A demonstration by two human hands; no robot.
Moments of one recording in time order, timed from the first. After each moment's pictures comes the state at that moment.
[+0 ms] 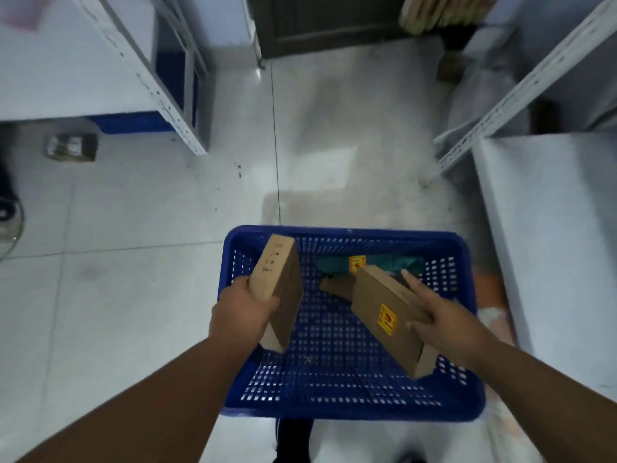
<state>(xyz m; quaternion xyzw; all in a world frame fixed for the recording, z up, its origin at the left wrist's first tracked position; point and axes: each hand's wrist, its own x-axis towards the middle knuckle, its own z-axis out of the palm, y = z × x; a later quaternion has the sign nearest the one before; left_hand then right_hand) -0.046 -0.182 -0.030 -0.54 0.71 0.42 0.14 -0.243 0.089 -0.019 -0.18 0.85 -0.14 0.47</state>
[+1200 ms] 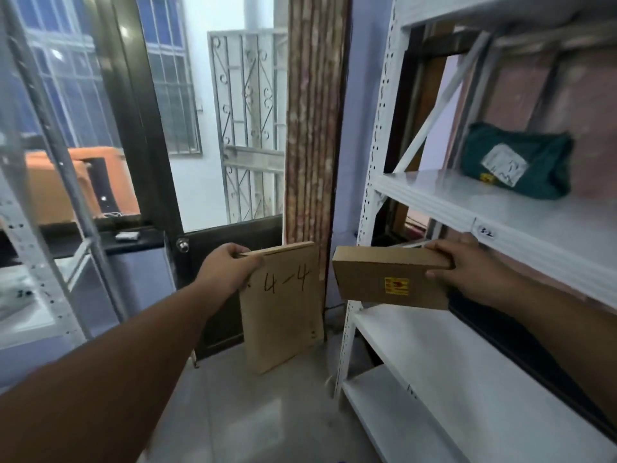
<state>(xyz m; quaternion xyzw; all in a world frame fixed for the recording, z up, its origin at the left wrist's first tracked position) -0.236 -0.189 0.663 -0.20 0.81 0.52 -0.17 -0.332 0.204 0.718 -0.19 0.96 -0.22 -0.02</state>
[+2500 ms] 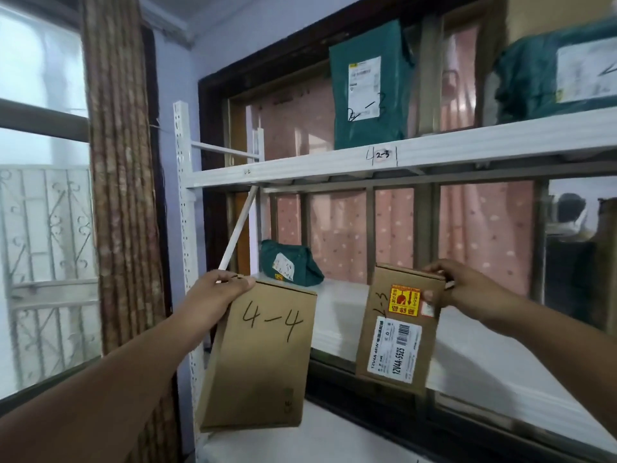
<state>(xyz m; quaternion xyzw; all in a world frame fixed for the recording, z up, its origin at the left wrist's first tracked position) -0.240 0.112 0.852 0.13 0.79 0.58 -0.14 -0.125 0.525 0.871 0.01 0.86 -0.47 -0.19</state>
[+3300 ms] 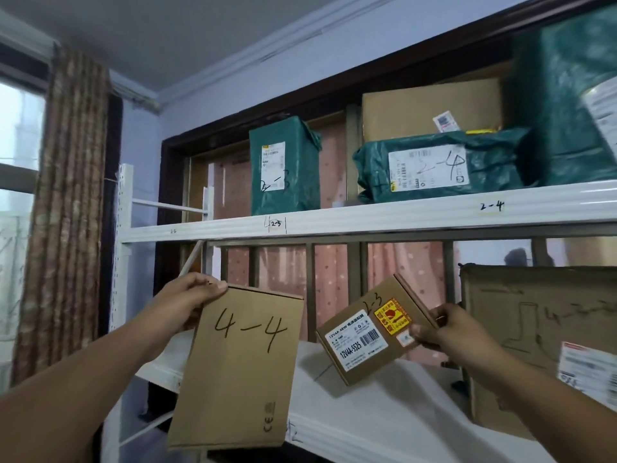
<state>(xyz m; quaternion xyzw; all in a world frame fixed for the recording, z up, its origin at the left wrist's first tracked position) -0.151 0.262 0.943 0.24 0.74 0.62 -0.14 -0.030 0.682 0.902 0.11 0.82 -0.47 -0.31</state>
